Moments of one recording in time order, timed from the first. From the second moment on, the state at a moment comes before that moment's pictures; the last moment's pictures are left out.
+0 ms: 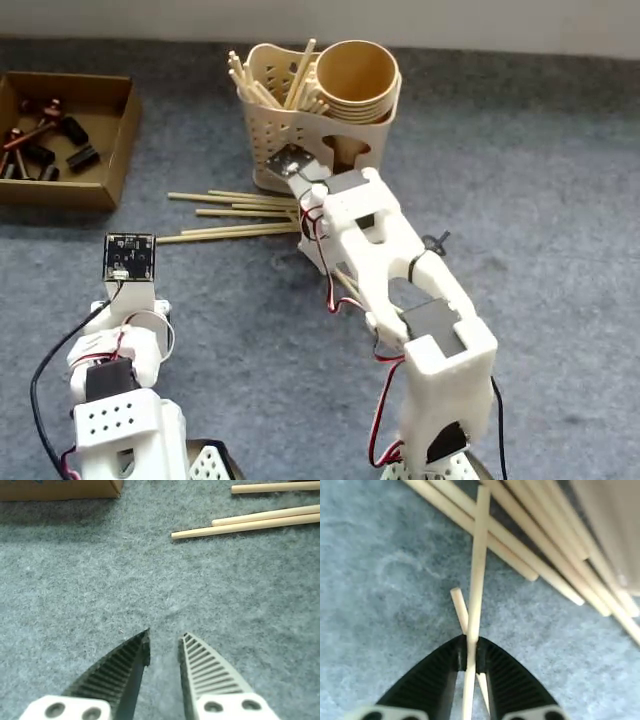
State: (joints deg) left arm -22.6 -77.5 89.1 46.8 -11.2; right arm -27.4 17.3 2.8 66.9 23.5
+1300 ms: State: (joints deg) left arm -22.6 -77.5 89.1 46.8 -11.2; right arm -36.4 -33.9 20.4 53.3 -18.6
